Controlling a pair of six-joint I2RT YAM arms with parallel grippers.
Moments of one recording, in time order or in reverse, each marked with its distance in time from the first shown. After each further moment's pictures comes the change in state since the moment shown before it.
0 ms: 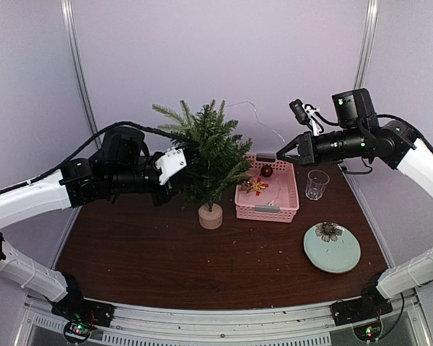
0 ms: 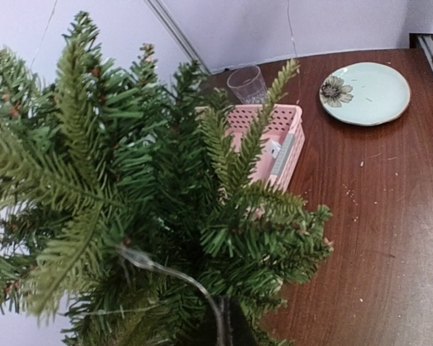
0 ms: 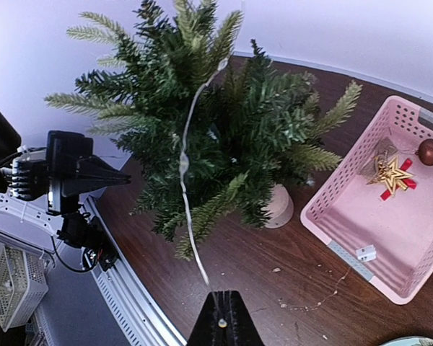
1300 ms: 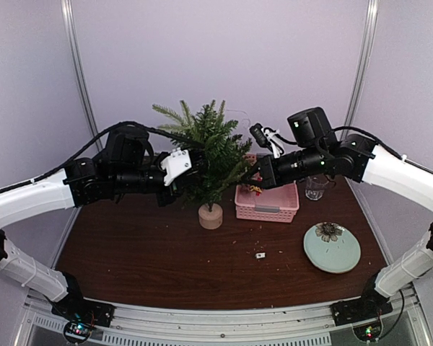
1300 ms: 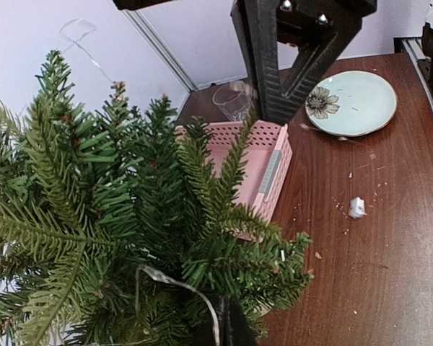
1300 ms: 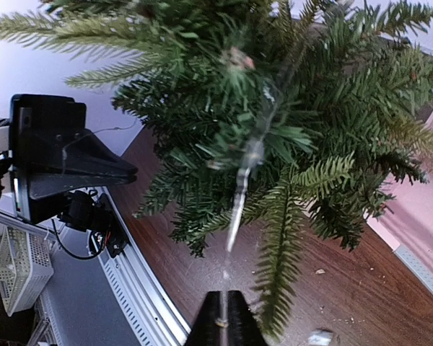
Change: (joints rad) left arm -0.023 0.040 0.027 0.027 0.042 0.024; right arm 0.196 0.145 -0.072 0.178 0.042 0.085
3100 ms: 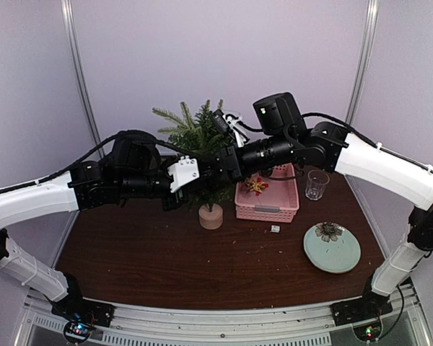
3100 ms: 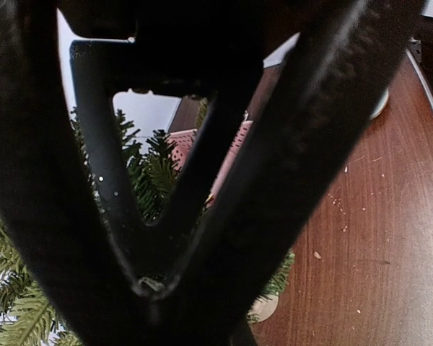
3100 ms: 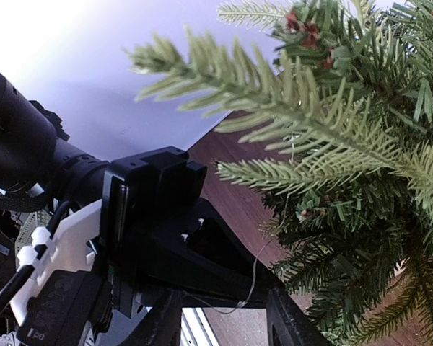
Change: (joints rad) left arm -0.054 0.025 0.000 0.014 -0.035 0.063; right arm 0.138 0.214 0.264 0.056 -0.048 -0.019
